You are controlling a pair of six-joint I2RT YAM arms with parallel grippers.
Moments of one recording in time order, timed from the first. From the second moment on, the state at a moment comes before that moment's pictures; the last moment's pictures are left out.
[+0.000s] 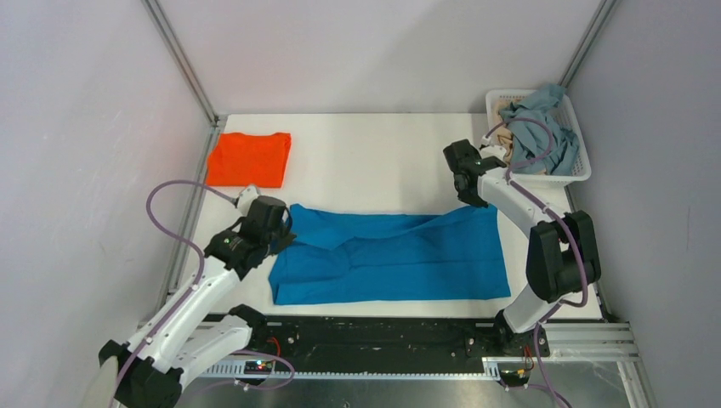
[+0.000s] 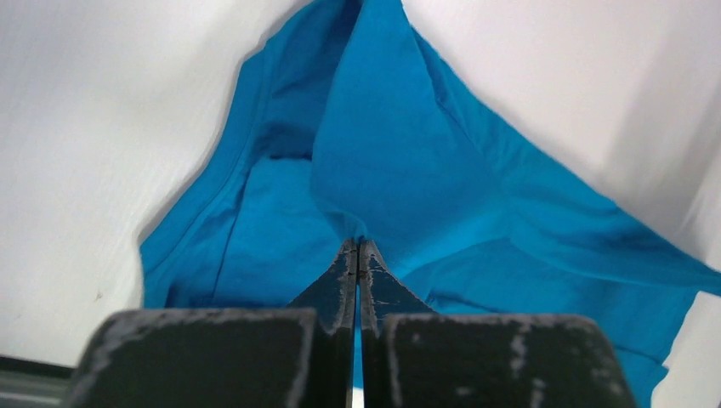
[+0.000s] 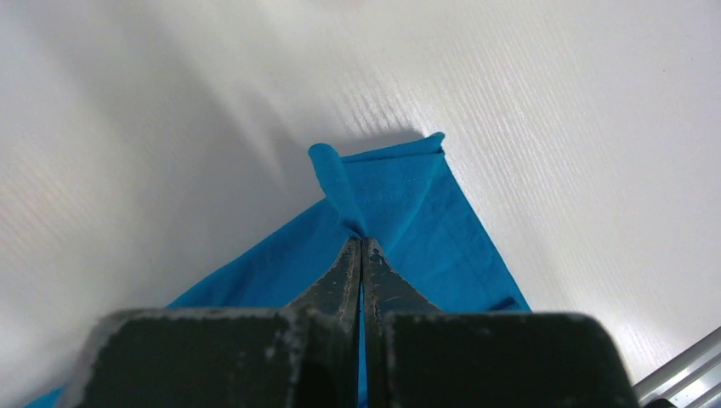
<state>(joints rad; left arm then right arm) -0.46 0.88 0.76 -0.74 -0.34 -0.95 0.34 1.65 1.24 -0.79 0.62 0.74</state>
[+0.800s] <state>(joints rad) -0.64 0.72 0.70 -1.04 -0.33 -1.10 0.37 1.56 1.14 -0.79 0.61 0.71</state>
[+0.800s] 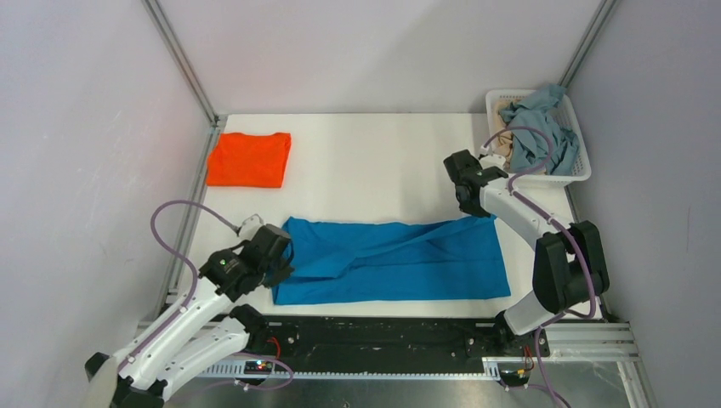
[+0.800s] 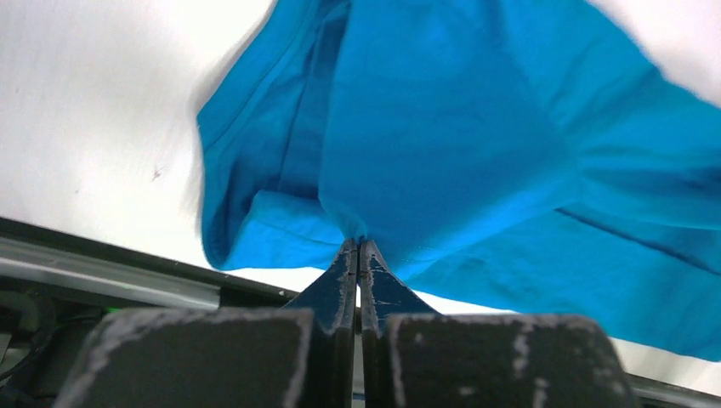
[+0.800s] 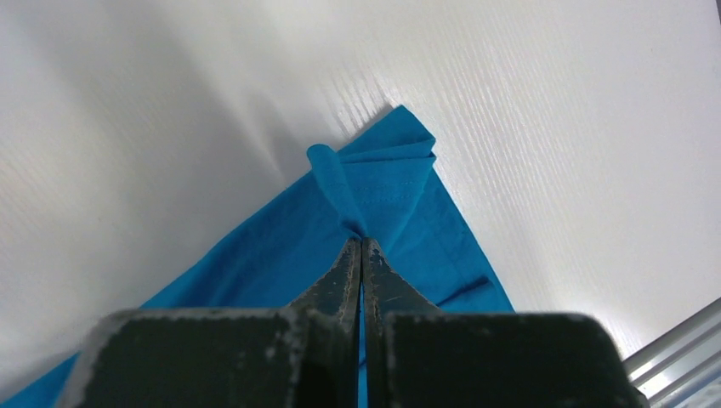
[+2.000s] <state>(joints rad) -0.60 1.43 0.79 -0.46 -0.25 -0.95 0.37 1.35 0.65 -0.18 -0.06 0.71</state>
